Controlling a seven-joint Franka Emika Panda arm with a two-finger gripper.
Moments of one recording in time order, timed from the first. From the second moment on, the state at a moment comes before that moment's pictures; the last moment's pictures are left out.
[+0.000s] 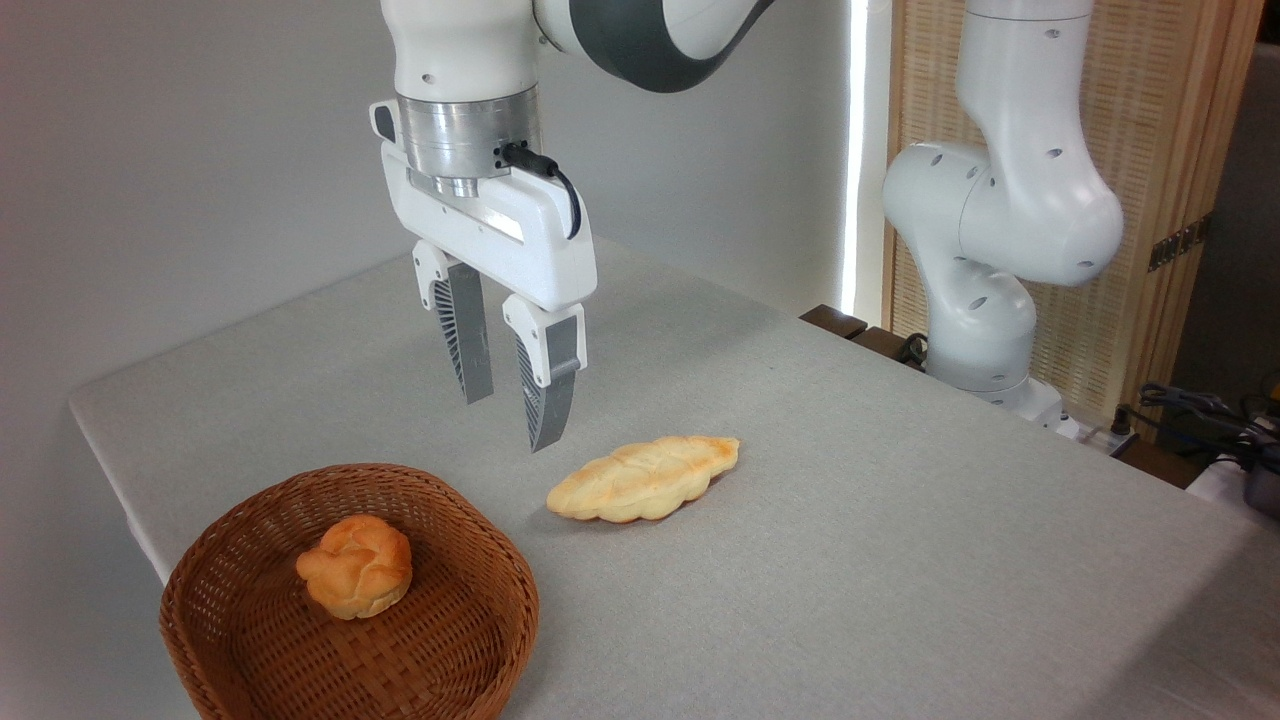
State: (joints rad) arm -0.05 -0.09 -0.03 -1.89 -0.04 1.89 0.69
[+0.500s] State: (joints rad) arm -0.05 -0.09 -0.03 -1.89 -0.05 1.89 0.69
